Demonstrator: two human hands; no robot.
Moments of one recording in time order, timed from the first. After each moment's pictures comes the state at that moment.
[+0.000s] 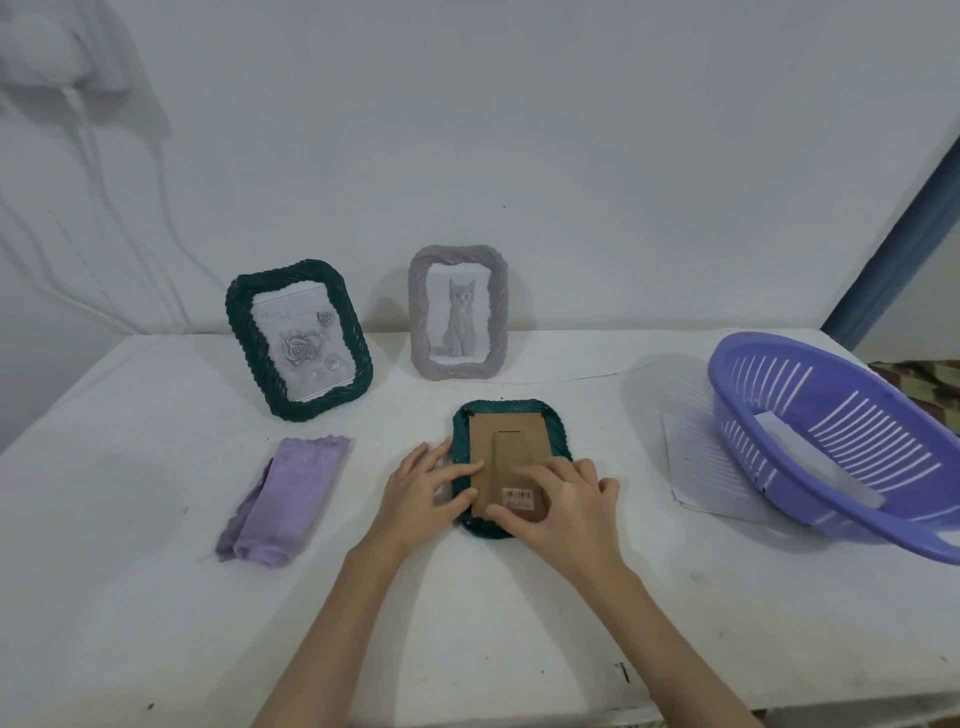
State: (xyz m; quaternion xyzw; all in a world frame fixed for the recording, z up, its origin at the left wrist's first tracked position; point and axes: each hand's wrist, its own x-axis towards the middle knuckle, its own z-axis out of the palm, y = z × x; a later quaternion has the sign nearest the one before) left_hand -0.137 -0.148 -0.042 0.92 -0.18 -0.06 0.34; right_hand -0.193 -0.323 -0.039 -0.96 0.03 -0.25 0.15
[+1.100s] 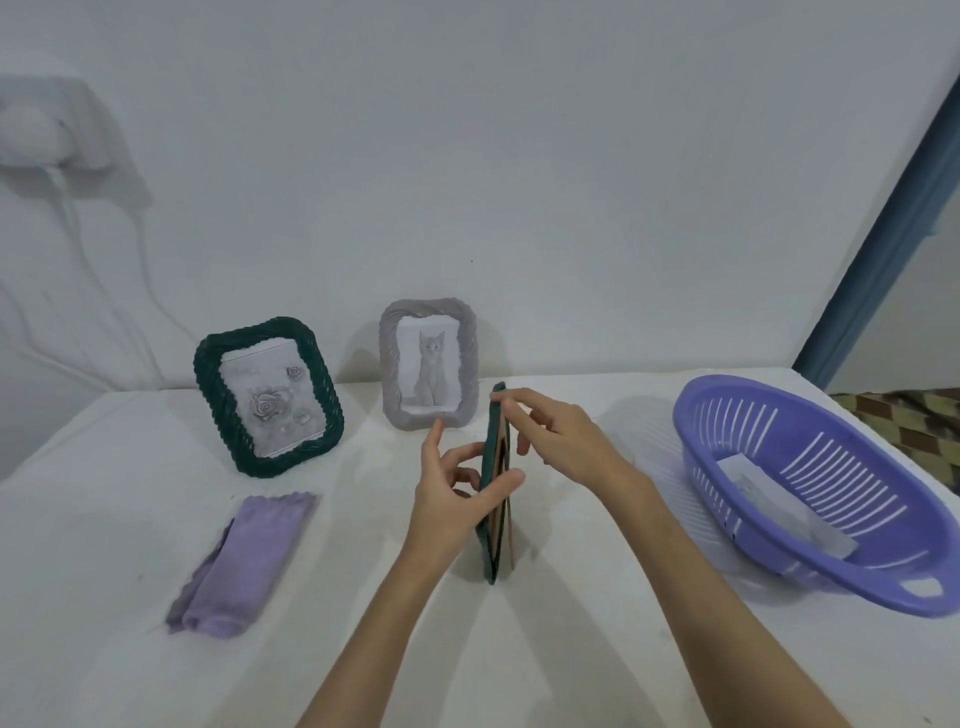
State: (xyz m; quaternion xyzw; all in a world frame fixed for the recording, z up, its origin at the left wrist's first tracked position) left_hand -0.153 -0.223 0.032 0.74 -0.09 -0.02 0.67; right_hand -0.131 -0.379 0.073 -0.91 -0.05 -0.05 0.41
